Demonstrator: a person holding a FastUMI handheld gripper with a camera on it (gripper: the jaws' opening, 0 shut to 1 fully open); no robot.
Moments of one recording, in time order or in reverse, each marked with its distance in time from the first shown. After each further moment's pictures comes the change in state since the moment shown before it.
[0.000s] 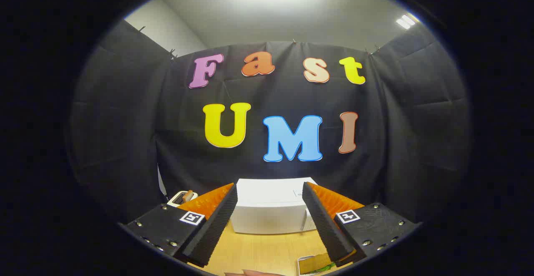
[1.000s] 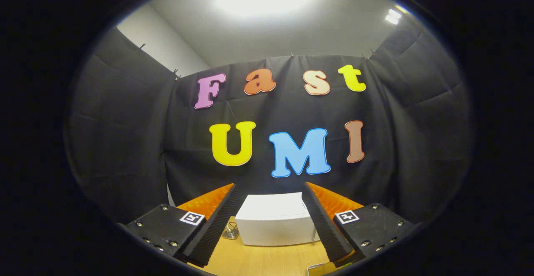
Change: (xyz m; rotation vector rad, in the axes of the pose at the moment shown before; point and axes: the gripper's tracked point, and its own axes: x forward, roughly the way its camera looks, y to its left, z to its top) arm 0.006 -0.004 0.006 0.079 -0.131 0.070
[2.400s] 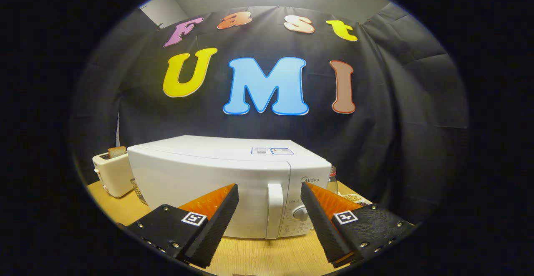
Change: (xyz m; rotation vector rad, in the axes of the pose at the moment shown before) arm 0.175 -0.176 -0.297 -0.128 0.226 -0.108
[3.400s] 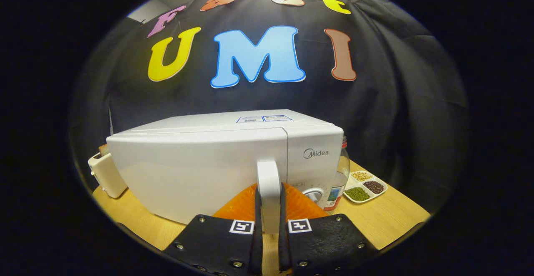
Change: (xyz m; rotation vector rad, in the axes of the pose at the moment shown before) arm 0.039 -0.010 -0.046 0.071 0.163 -0.031
